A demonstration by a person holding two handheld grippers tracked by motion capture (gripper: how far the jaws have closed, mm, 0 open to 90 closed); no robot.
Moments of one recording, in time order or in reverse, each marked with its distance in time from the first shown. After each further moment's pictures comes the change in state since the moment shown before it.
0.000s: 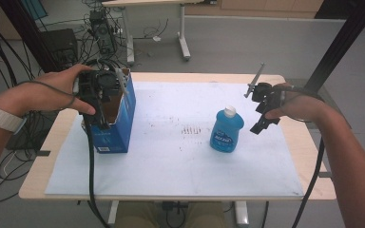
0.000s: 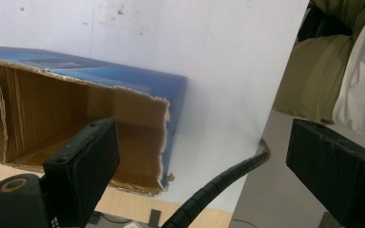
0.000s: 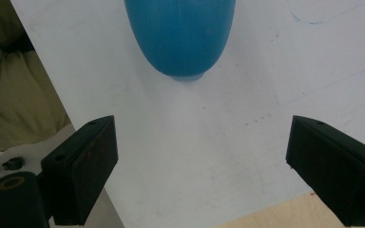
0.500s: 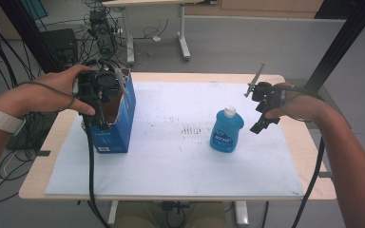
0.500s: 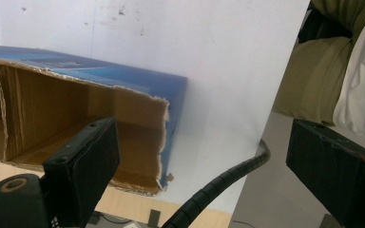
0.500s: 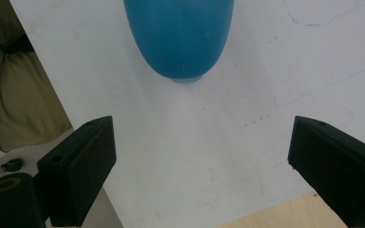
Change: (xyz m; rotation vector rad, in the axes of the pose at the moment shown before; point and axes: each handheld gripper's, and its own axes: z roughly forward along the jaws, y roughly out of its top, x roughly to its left) left arm -0.002 -0.001 -0.001 -0.005 0.007 -0.005; right arm 0.000 0.001 -0.001 -0.006 -0.004 0.000
